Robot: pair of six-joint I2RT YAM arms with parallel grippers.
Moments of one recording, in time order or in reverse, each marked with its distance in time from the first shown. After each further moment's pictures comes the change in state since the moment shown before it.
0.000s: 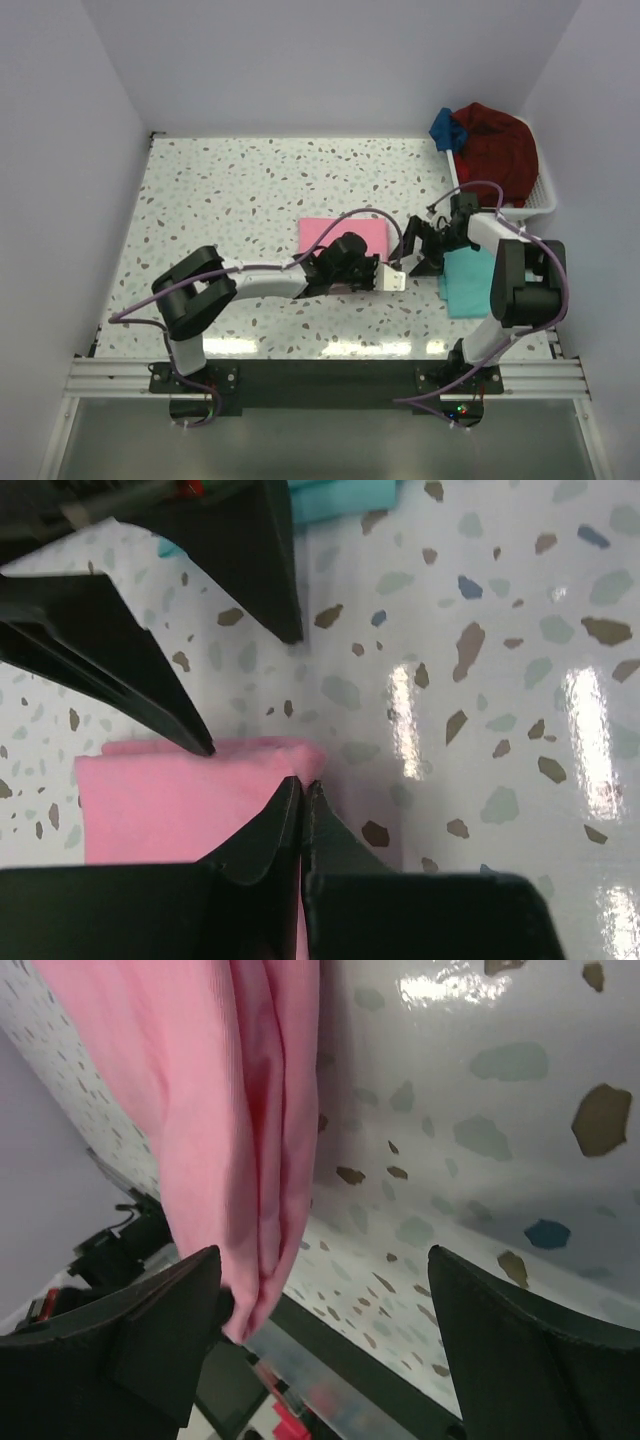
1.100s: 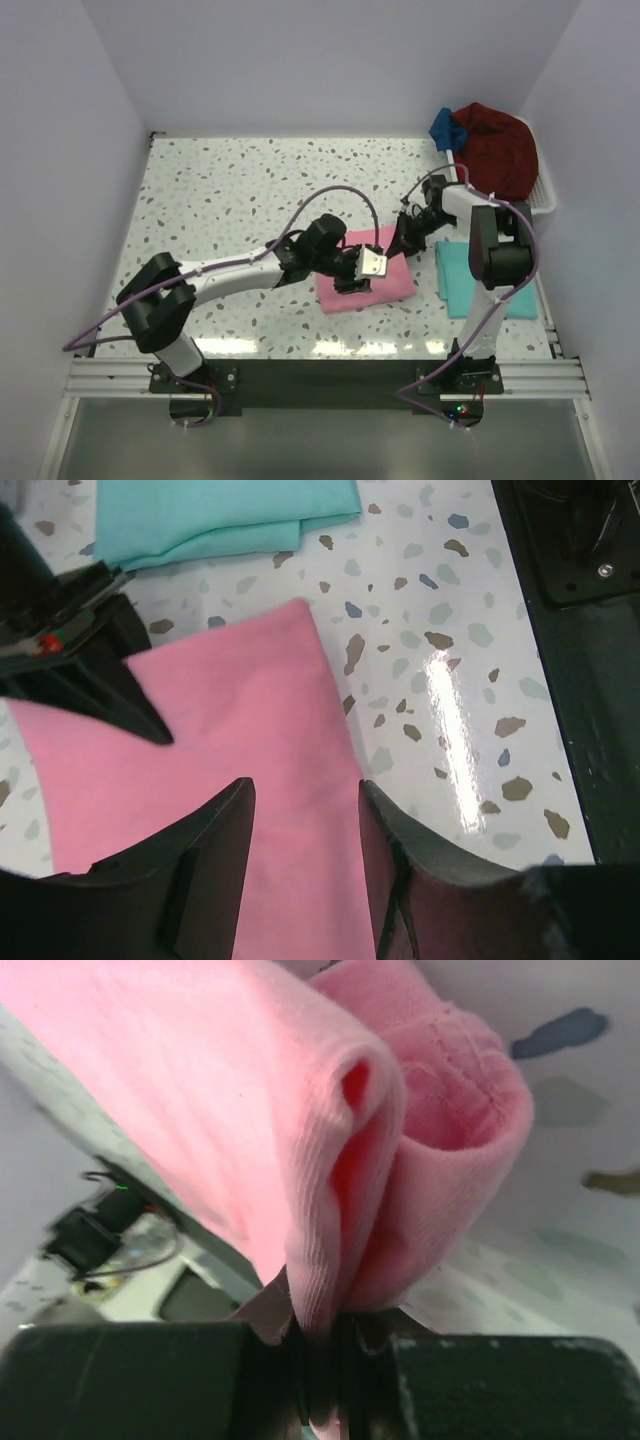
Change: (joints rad) left arm 0.077 -0.138 0.014 -0.196 0.292 -0.137; right arm 0.118 0.346 0.289 -0.128 -0.032 0.010
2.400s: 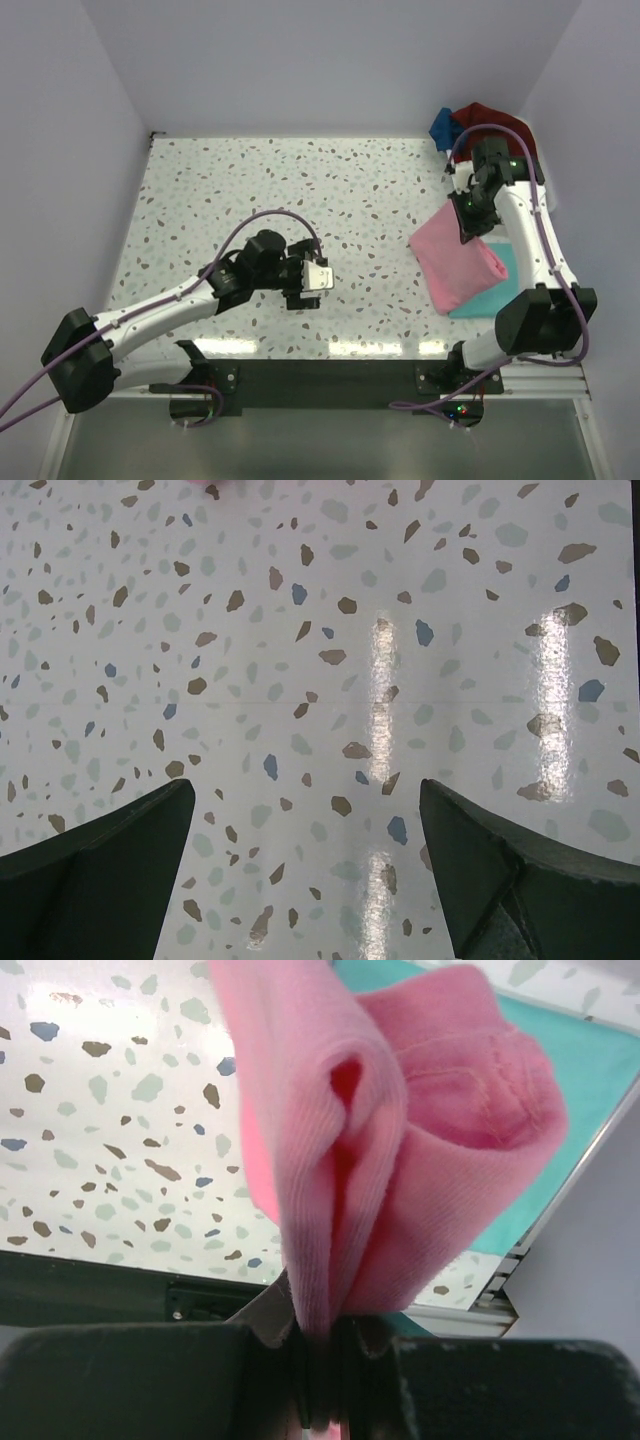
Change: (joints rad) left arm 0.139 -0.533 -0.343 -0.165 -0.177 0.117; right arm -0.071 -0.480 0.283 -0.527 0.728 -0.519
